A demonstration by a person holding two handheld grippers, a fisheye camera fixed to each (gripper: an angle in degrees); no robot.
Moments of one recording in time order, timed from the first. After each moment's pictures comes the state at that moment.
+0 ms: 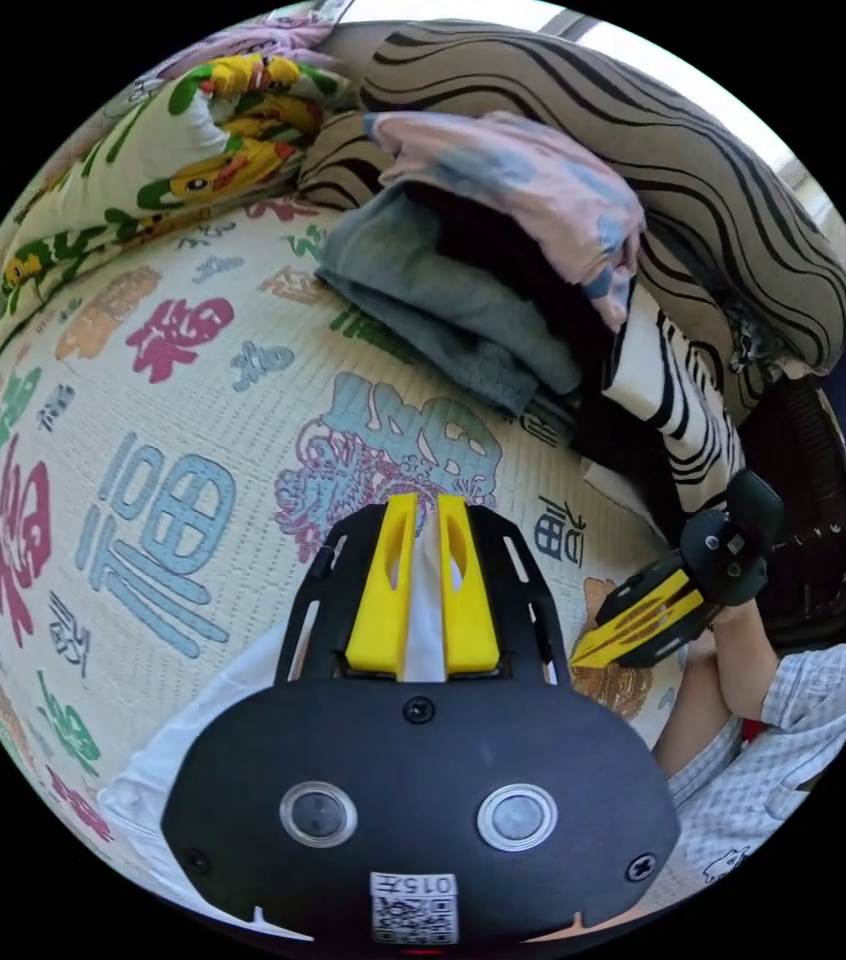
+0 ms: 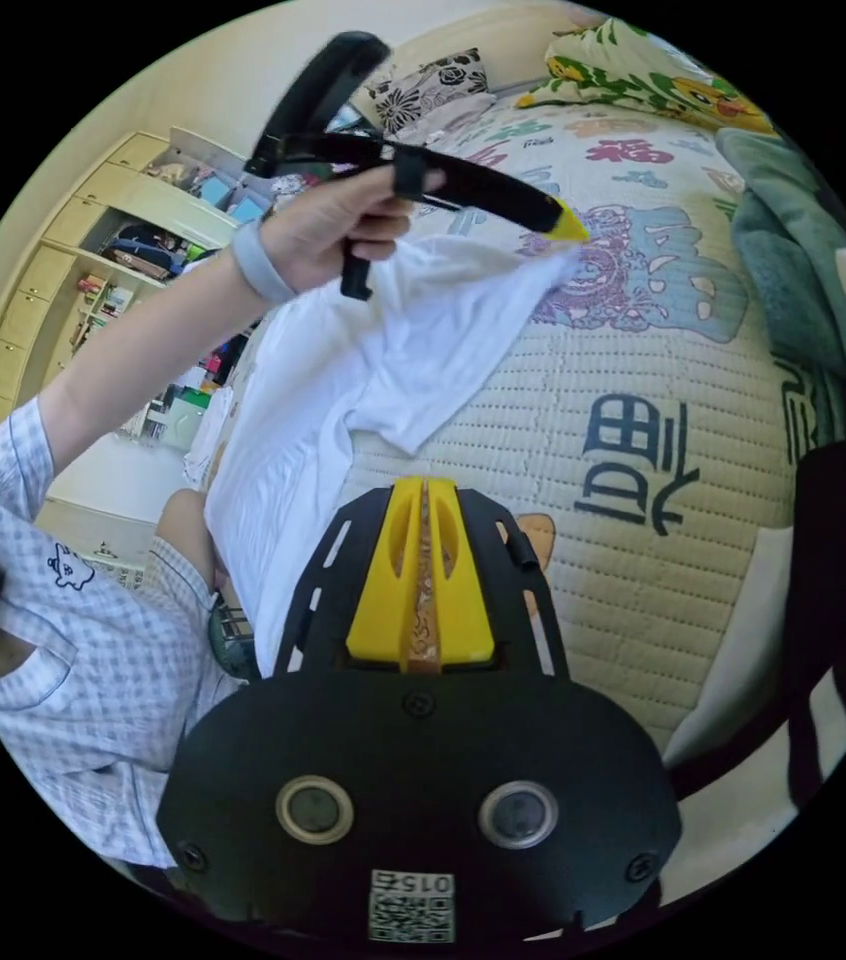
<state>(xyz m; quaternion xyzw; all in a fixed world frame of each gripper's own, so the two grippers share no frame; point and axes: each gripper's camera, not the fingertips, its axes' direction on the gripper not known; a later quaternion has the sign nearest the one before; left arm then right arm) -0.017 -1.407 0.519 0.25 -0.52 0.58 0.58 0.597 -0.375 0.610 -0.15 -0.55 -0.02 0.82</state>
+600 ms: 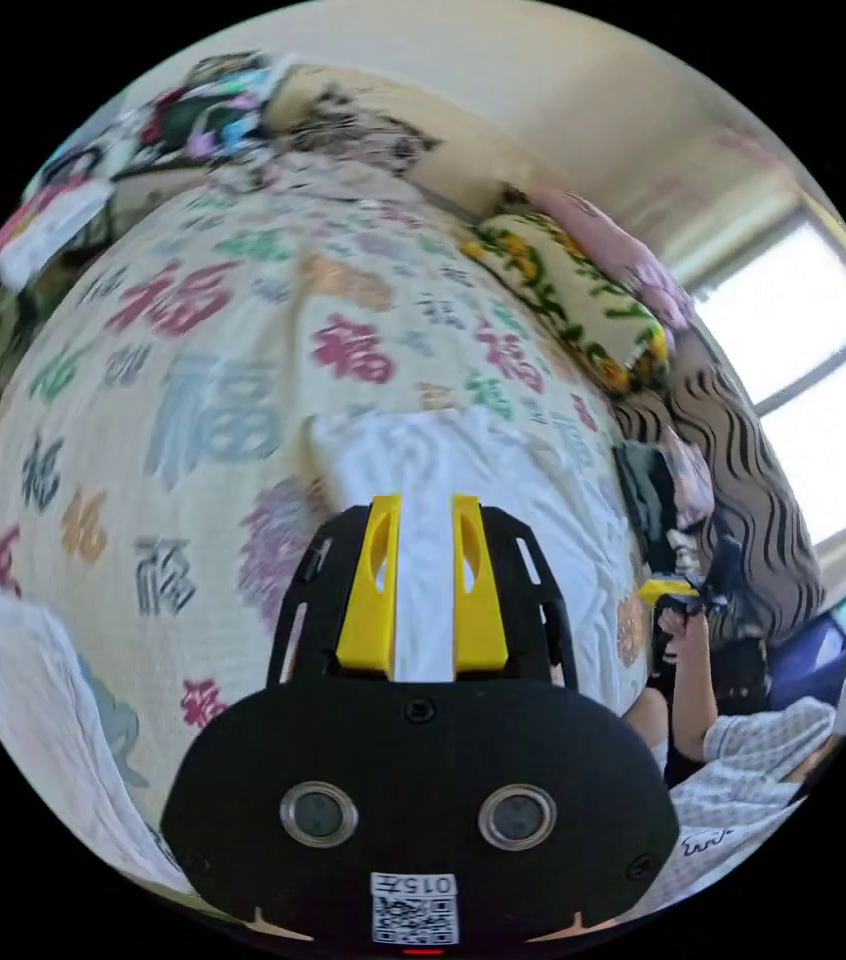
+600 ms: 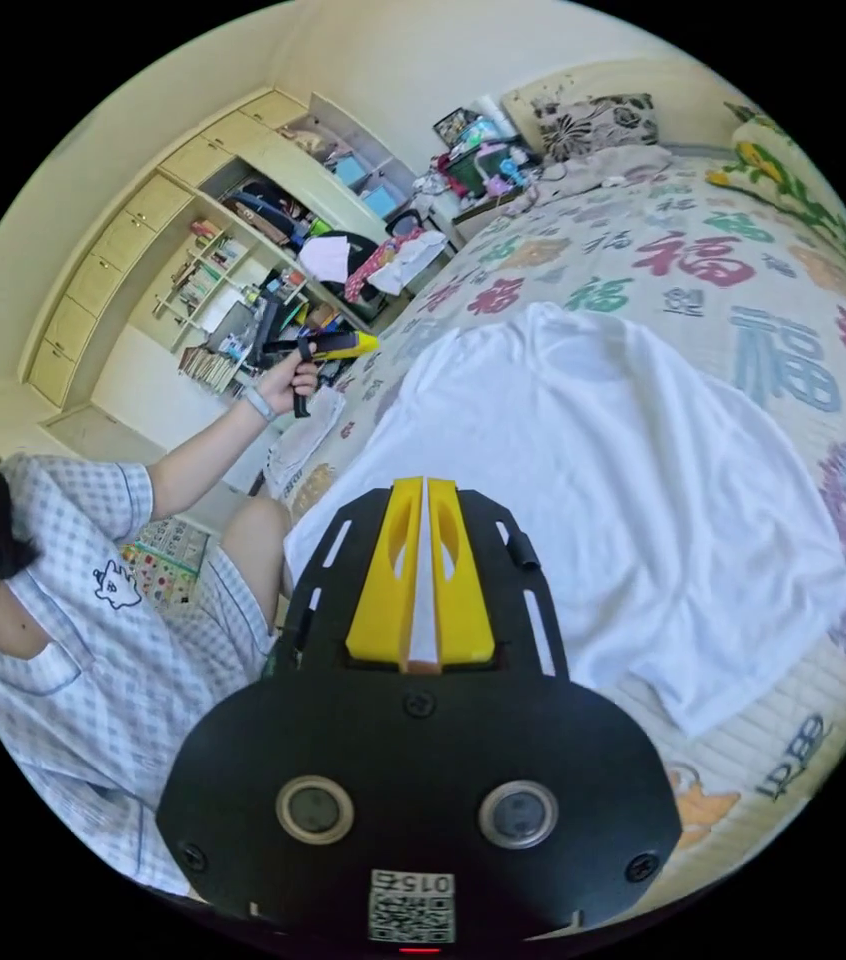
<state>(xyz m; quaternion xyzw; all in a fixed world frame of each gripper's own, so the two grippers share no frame) -0.406 -1.010 0.100 0.61 -0.23 0.33 0.68 0.375 -0.493 0.517 -0.06 -0.64 -0.13 0.75</state>
